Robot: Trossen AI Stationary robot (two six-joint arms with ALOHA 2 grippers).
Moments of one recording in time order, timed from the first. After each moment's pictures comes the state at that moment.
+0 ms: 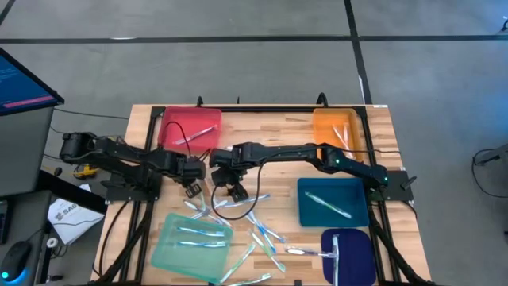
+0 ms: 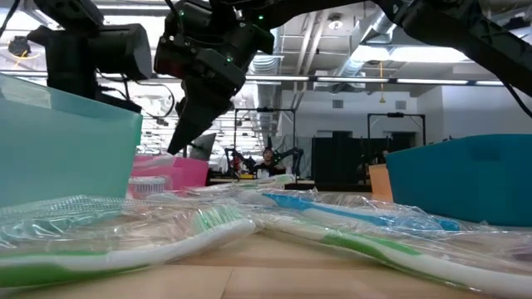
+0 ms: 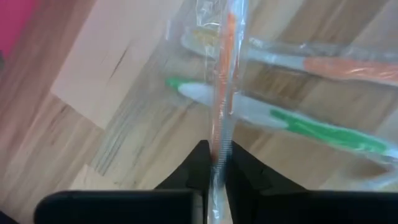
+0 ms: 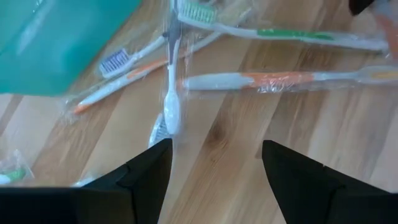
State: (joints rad) left arm 0.00 1.23 0.55 -0.77 -0.20 -0.58; right arm -0.02 2.51 2.33 -0.95 -0.29 -0.40
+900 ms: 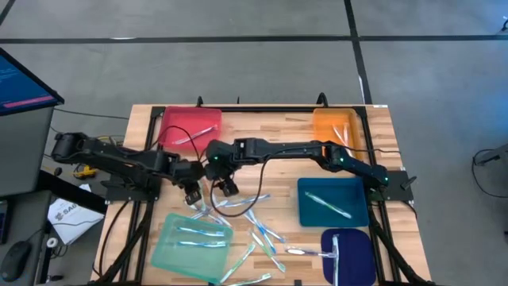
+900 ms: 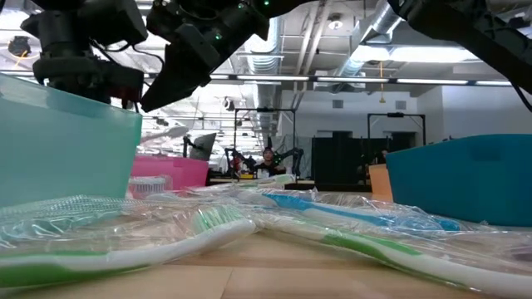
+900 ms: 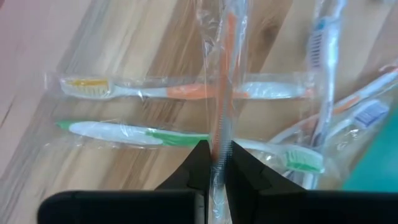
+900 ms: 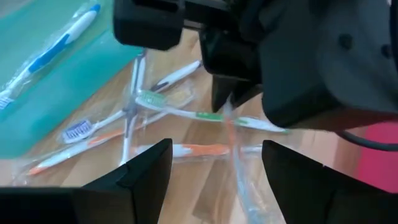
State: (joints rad) left arm -0.06 1.09 0.55 -0.65 -0.01 -0.53; right arm -0.03 2.45 2.33 -0.73 -0.23 -0.43
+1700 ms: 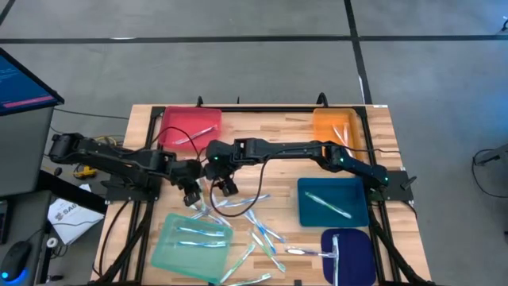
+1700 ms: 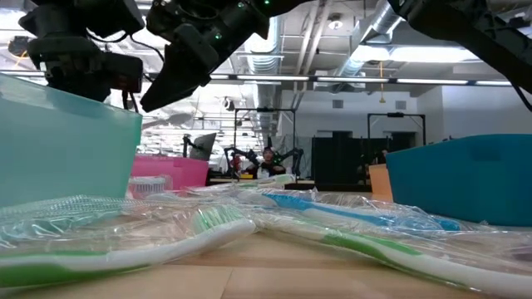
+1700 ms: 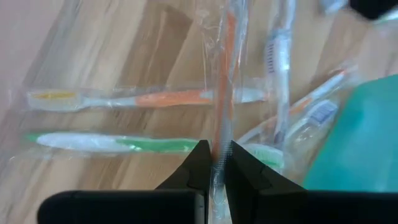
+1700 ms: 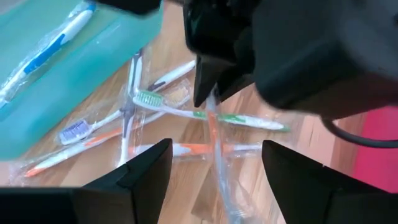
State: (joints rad) left arm -0.07 1.03 0.55 -0.61 0.06 -0.52; right arm -0.03 2.45 2.33 -0.74 -0.21 -0.42
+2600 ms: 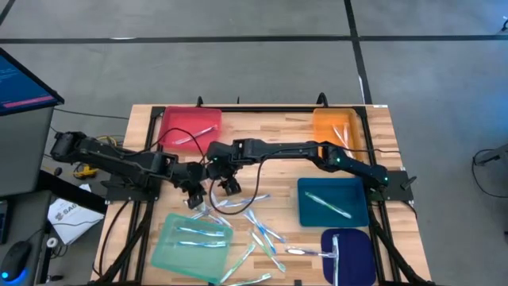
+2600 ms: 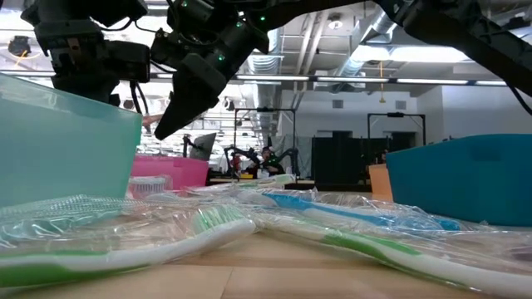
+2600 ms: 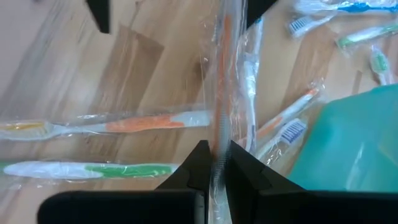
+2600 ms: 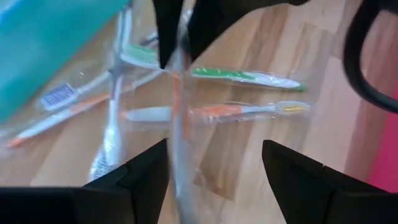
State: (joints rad) left arm -0.10 1.08 0.58 -0.54 0.02 -0.55; right arm -0.03 2.49 2.33 -0.79 -0.23 -0.40
